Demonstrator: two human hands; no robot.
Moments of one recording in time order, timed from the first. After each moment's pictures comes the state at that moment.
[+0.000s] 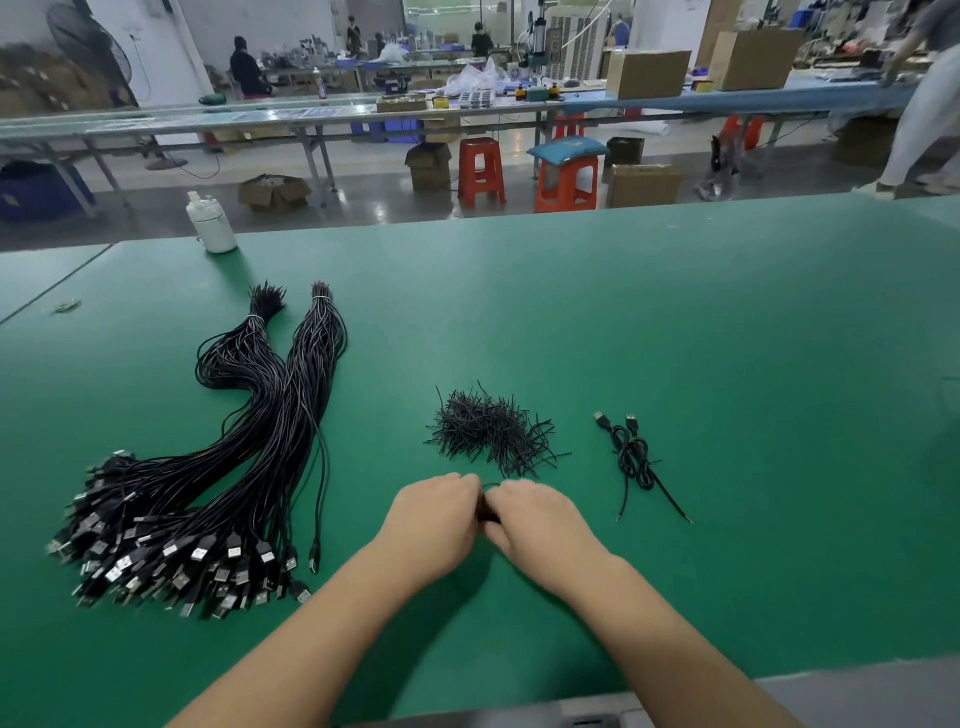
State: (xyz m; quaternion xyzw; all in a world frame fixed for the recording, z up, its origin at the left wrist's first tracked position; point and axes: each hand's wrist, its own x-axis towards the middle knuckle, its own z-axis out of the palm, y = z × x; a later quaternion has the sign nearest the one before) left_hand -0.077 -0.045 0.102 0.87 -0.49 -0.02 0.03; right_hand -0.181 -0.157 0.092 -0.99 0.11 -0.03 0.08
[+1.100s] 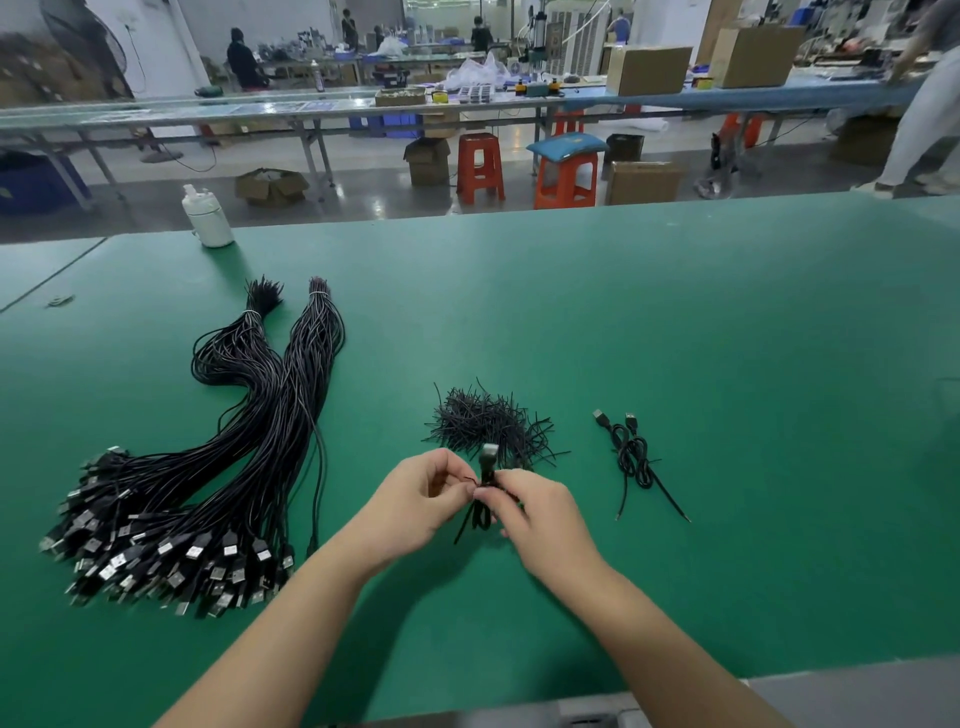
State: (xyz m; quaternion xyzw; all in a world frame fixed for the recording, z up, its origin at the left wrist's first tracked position) left_hand -0.064 -0.026 0.118 0.73 -0.35 -0.29 0.51; right_hand -0.188 -0.149 0.098 -0.87 0.18 -0.20 0.41
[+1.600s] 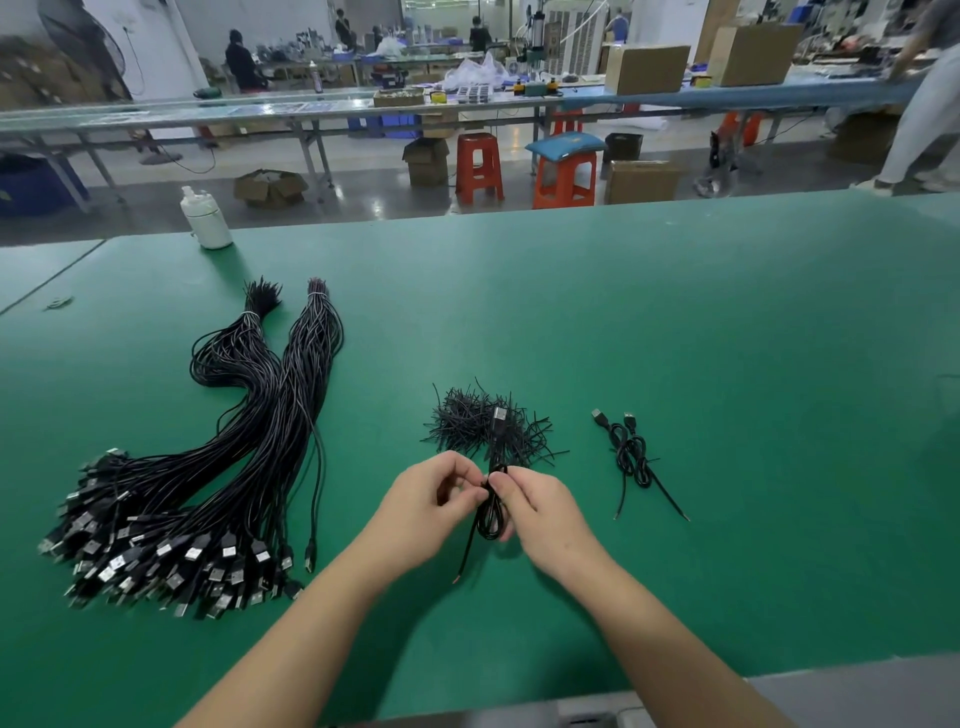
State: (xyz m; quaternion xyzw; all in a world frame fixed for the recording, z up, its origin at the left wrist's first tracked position) left_hand -0.073 -0.030 0.113 0.76 -0.39 -0.21 0.47; right_hand -0.185 -0.155 0.097 -0.82 0.24 -0.15 0.50
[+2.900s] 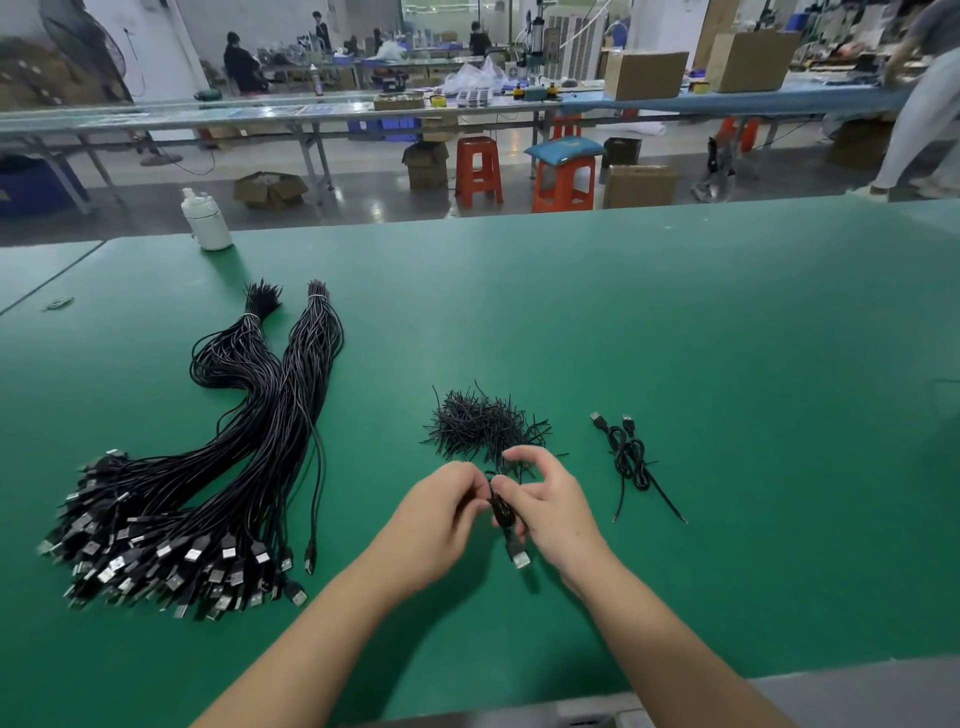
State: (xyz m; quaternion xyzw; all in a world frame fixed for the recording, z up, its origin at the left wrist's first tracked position) left_hand -0.080 -0.030 0.104 0.77 -0.53 -0.05 0.35; right_hand -0.186 -0.158 0.098 -0.68 0.27 -0.17 0.66
